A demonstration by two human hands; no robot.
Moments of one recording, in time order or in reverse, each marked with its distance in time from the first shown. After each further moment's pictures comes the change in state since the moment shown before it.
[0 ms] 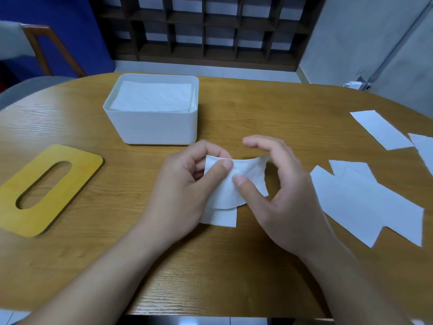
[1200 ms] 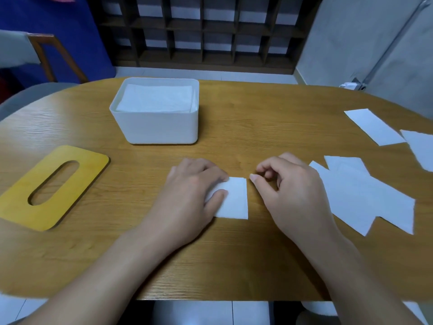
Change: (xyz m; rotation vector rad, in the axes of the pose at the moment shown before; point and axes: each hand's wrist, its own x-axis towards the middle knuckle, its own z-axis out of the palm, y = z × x) left_hand -0.010 -0.028 -0.012 0.911 -0.141 0.200; right_hand -0.007 0.026 0.000 -0.361 0.053 0.162
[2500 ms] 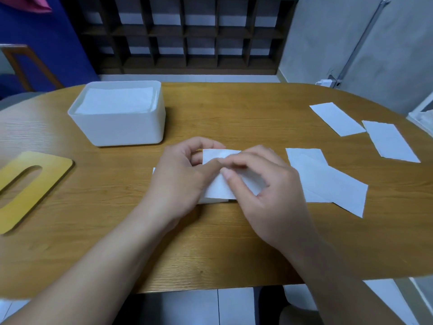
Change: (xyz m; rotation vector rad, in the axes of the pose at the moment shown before) left_hand 0.040 0.086 0.010 -0.954 0.054 -0.400; right_hand -0.023 0.018 -0.037 0.360 0.131 -0.235
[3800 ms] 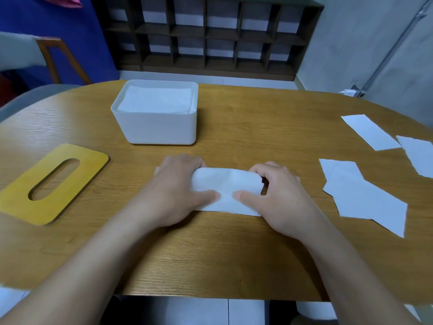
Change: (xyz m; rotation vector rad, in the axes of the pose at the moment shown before) left_hand 0.002 -0.020 -0.093 0.825 -0.114 0.016; right_hand 0.029 -0.011 0.036 -0.178 -0.468 0.454
